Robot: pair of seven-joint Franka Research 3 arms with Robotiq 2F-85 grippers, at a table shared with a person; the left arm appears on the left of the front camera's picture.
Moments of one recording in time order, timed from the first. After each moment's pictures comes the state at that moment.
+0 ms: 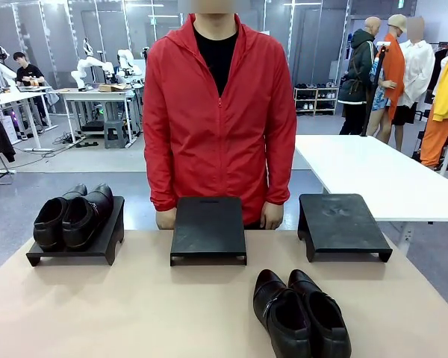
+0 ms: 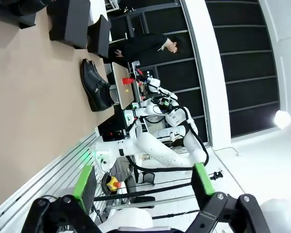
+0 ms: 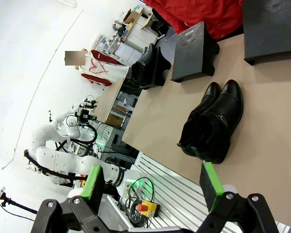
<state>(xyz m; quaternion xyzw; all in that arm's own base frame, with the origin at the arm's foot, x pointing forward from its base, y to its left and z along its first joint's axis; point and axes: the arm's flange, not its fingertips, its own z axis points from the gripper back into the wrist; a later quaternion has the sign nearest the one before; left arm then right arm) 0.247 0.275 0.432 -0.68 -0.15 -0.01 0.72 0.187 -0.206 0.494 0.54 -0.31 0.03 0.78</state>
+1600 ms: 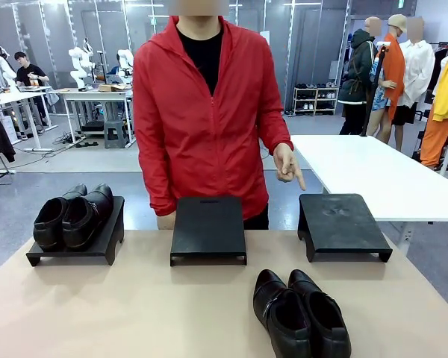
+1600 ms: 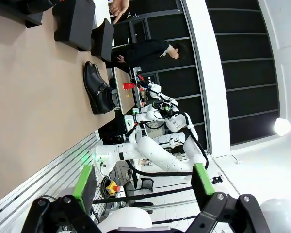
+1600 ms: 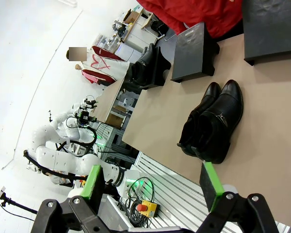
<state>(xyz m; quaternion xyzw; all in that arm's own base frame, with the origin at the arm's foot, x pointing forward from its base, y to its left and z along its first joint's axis) 0.236 0.279 0.428 -0.68 -0.16 0.01 0.72 0.187 -0.206 0.494 0.54 -0.31 0.03 0.78</state>
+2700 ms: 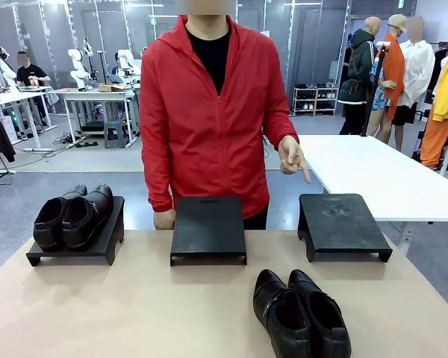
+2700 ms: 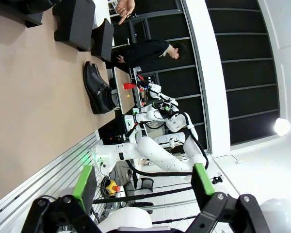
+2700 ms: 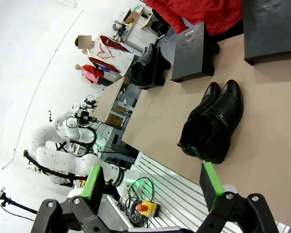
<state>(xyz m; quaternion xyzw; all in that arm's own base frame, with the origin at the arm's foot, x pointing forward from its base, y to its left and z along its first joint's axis) 0.236 0.279 0.428 -0.68 -0.16 0.01 0.72 0.187 -0.206 0.494 0.54 -0.31 0.03 0.78</state>
